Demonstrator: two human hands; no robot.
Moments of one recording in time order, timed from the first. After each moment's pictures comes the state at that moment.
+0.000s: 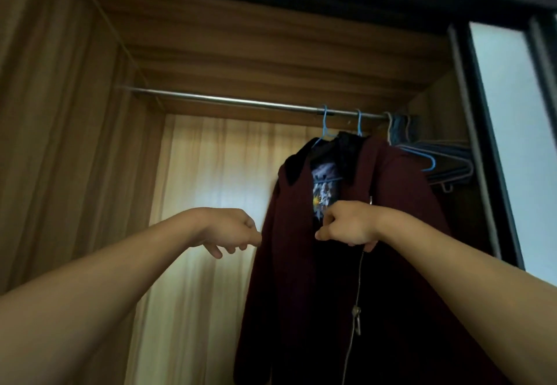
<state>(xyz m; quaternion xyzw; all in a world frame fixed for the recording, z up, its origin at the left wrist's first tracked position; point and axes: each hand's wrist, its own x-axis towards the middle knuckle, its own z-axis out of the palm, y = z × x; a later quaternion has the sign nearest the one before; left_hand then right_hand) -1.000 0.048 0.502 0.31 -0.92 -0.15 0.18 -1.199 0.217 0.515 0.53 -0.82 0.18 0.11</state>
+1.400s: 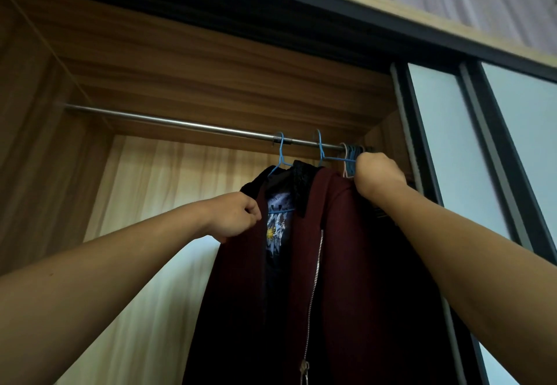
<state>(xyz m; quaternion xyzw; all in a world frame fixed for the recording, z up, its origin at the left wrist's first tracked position) -1.091 0.095 0.567 0.21 -0.92 -0.10 0.31 -1.312 0.272 0.621 0.31 -0.78 0.29 0.46</state>
